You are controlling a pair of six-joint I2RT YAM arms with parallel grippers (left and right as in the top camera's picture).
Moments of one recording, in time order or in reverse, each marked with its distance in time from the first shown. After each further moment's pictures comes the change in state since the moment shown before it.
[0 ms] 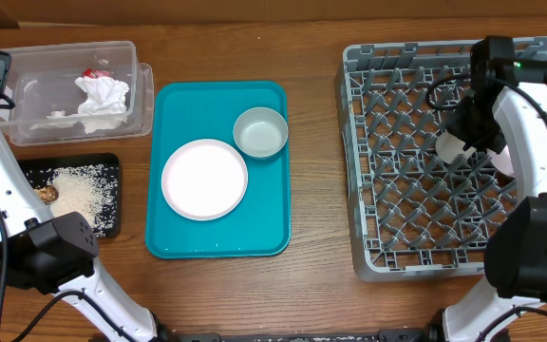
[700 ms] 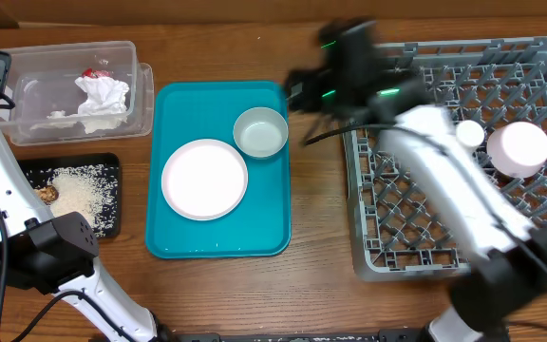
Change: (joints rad) left arm 0.000 0.000 0.000 0.000 0.000 0.000; right arm 0.632 -0.045 0.080 0.436 -0.329 -0.120
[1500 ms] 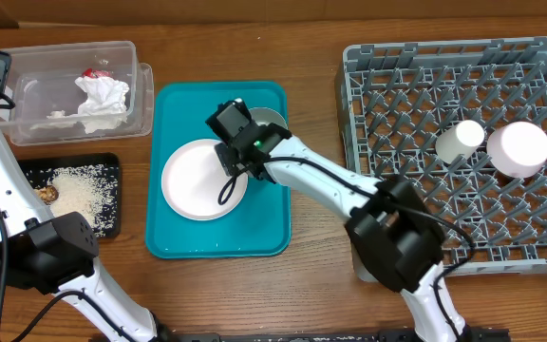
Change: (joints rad) left arm 0.000 0.000 0.000 0.000 0.000 0.000; right arm 0.278 0.400 -0.003 0.185 0.250 -0.116
